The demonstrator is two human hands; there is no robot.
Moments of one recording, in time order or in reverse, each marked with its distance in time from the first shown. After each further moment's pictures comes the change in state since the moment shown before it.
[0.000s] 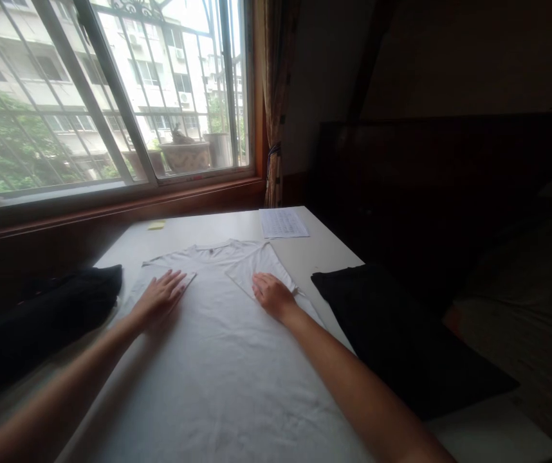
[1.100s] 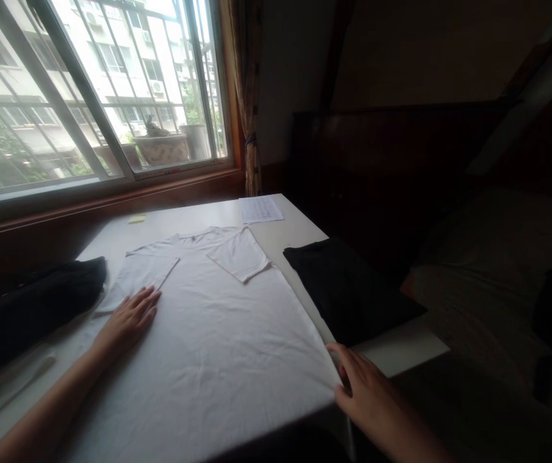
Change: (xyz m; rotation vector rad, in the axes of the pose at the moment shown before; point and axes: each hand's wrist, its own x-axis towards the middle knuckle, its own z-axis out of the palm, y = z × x) left_hand -0.116 0.009 0.005 -0.025 0.060 0.119; right_hand -0.329 -0.045 -0.132 0.103 -0.032 0.584
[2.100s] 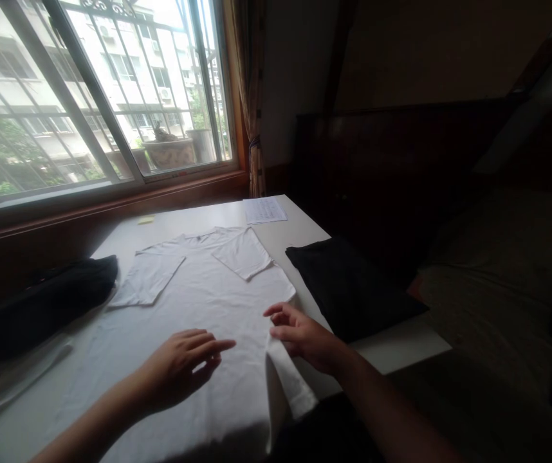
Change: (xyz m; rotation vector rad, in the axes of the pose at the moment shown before) left_hand -0.027 0.211 -0.116 -0.393 -0.076 0.564; right_hand 0.080 -0.117 -0.006 1.215 -0.589 0.276
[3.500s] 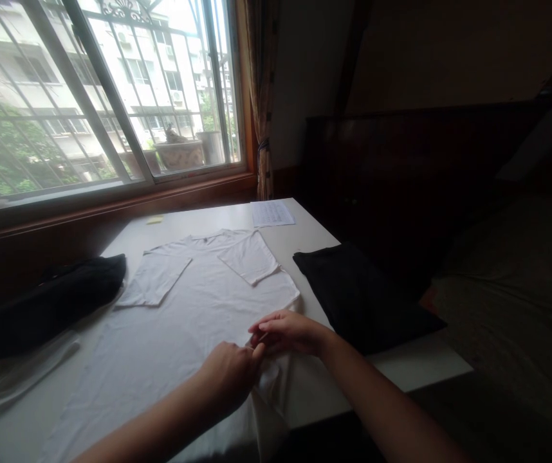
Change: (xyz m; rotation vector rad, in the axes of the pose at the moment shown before) left_hand 0.062 0.042 0.047 0.234 -0.389 -0.246; right_hand 0.068 0.000 -0.009 -0.093 -0.276 0.222
